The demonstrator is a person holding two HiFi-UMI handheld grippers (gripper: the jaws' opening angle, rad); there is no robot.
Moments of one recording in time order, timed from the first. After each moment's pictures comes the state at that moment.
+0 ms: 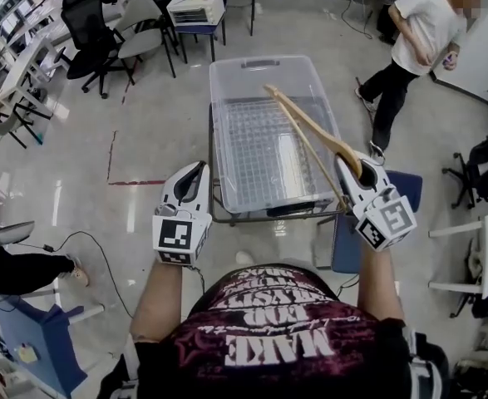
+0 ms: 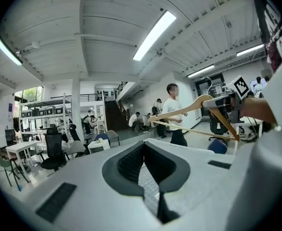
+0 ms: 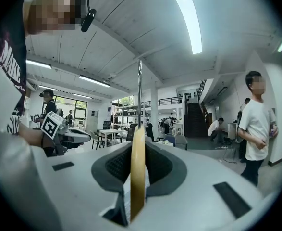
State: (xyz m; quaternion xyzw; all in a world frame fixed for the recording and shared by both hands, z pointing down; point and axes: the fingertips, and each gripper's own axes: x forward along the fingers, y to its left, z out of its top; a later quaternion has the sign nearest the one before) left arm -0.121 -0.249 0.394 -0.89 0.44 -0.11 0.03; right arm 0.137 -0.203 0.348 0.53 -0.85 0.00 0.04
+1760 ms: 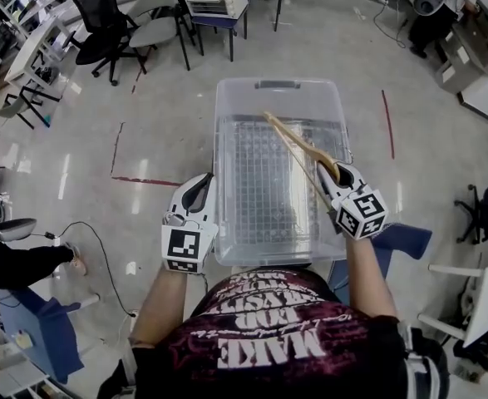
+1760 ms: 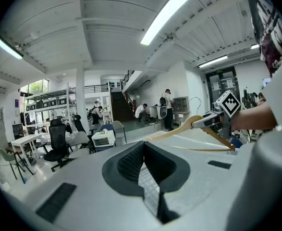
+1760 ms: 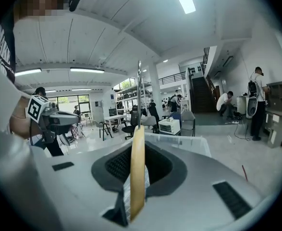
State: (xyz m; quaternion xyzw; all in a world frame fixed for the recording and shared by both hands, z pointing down) left arm -0.072 -0.393 0.439 -0.86 0.48 -0.15 -0.01; right arm 0.173 -0.420 0.483 0.47 -0.87 0.12 0.10
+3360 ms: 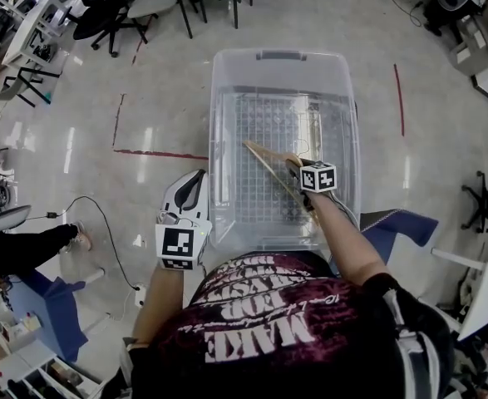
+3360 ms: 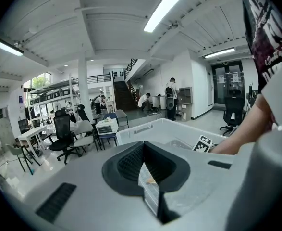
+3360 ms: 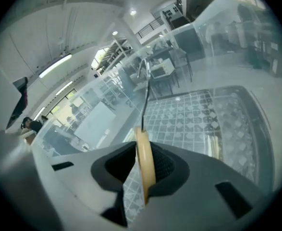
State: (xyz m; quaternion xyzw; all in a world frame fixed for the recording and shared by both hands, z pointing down) left arm -0.081 -0.376 0.478 -0.84 0.50 -0.20 -0.05; right arm 0.138 -0.428 0.796 0.41 -0.79 0.41 0.20
